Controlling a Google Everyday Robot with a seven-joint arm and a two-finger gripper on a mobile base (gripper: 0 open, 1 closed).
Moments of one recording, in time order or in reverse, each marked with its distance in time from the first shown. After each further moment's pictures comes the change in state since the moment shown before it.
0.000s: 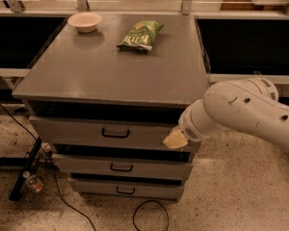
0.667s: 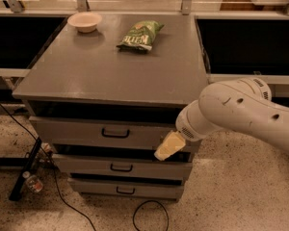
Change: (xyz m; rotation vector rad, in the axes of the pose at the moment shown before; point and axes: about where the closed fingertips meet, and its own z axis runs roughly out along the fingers) arm -0.002 -0.001 0.010 0.000 0.009 0.011
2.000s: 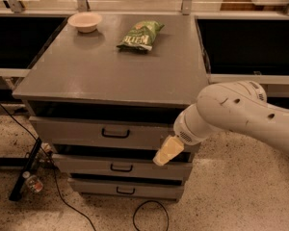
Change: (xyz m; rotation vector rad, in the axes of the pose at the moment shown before) arm 0.005 0.016 0.010 -0.060 0.016 -0.026
